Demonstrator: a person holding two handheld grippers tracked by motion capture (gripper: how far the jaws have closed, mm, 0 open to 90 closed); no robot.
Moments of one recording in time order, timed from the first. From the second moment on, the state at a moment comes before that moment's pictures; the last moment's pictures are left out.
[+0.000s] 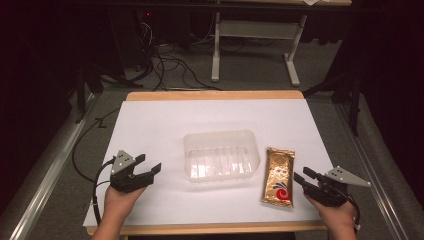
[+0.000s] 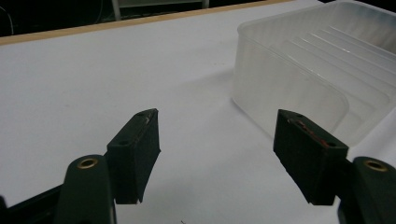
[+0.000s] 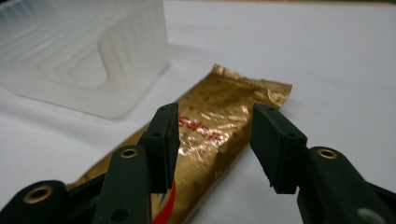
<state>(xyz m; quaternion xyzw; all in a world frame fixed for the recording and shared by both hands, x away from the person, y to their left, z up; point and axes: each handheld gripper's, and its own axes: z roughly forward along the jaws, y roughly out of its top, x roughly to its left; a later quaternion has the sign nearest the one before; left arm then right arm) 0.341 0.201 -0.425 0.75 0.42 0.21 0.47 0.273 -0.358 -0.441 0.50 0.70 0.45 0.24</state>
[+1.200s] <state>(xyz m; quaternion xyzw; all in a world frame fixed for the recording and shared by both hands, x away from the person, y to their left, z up) 0.333 0.205 -0.426 0.75 0.41 0.22 0.47 0.316 -0.343 -0.440 0.54 0.72 0.38 0.24</state>
